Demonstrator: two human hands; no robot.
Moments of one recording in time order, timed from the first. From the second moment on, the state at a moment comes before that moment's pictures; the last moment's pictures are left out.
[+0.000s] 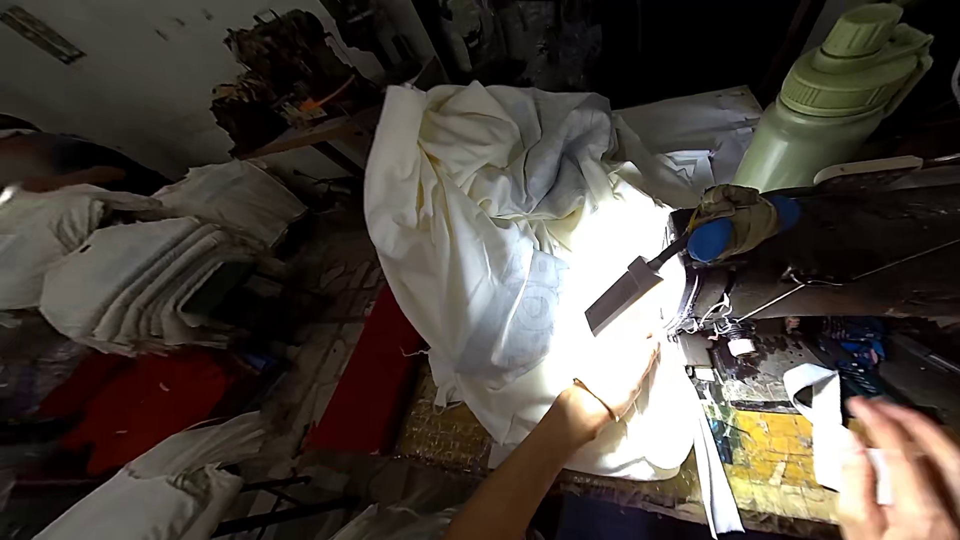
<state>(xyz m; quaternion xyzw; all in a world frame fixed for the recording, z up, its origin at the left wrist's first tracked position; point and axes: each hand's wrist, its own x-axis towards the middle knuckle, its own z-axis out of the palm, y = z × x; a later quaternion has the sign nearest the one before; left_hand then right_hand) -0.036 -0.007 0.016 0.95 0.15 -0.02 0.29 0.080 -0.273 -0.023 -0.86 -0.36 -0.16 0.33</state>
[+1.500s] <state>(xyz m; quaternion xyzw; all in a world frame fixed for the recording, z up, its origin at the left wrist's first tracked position) -0.114 -0.060 0.041 0.99 -0.07 -0.02 0.13 -0.034 -0.275 -0.057 -0.72 -0.53 -0.04 0.45</state>
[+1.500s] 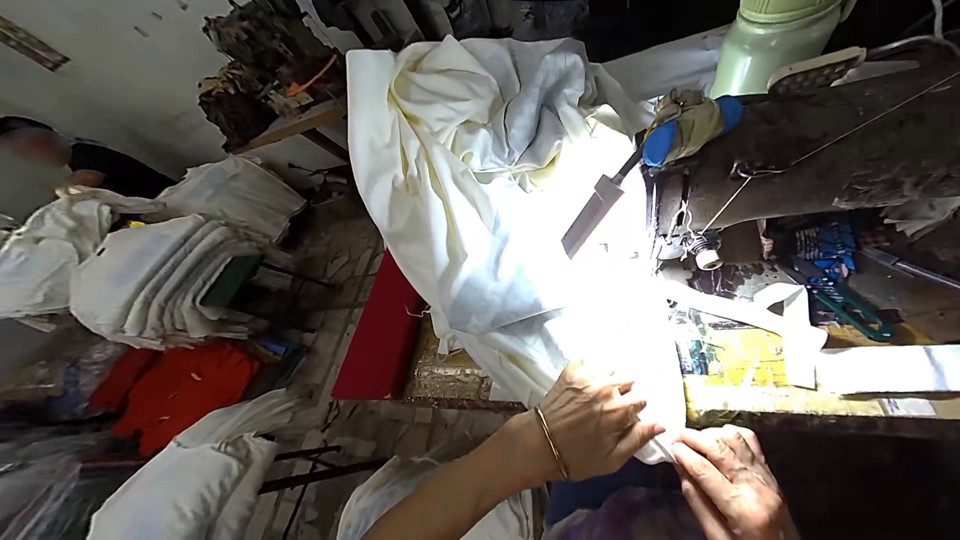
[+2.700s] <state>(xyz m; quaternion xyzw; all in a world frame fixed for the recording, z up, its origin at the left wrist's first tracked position) -0.079 -0.063 0.017 1.00 -0.04 0.06 0.06 -0.038 -0.272 -0.054 -0.78 -0.53 -0.06 0.33</state>
